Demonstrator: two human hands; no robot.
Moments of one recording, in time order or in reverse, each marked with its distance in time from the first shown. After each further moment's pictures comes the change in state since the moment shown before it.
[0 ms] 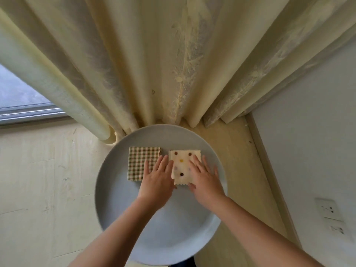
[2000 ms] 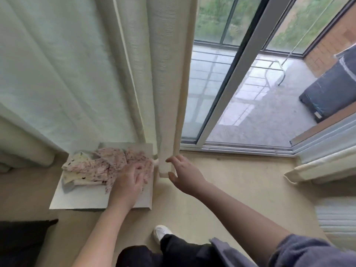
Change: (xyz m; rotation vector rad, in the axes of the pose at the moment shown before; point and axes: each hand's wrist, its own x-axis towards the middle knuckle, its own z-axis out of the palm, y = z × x) left_hand -0.835 -1.333 -0.177 -0.716 0.616 -0.444; right_hand -0.047 -1.556 0.095 0.064 0.274 -0.497
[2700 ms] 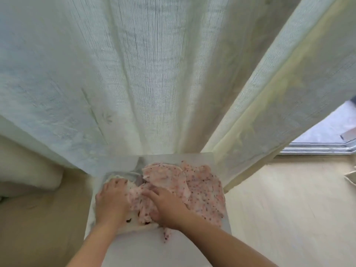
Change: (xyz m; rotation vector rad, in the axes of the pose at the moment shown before) left_hand 0.230 -0.393 -0.014 0.506 -0.004 -0.016; right_hand 0.269 -0.125 0.332 0.092 -0.247 -0.071
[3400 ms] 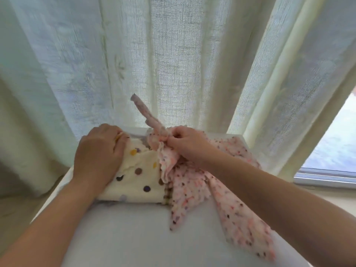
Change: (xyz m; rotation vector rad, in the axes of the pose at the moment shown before) left_hand 0.018 -0.029 0.070 -0.185 0.774 0.290; right_hand 0.055 0.061 0.015 0.353 0.454 -0.084
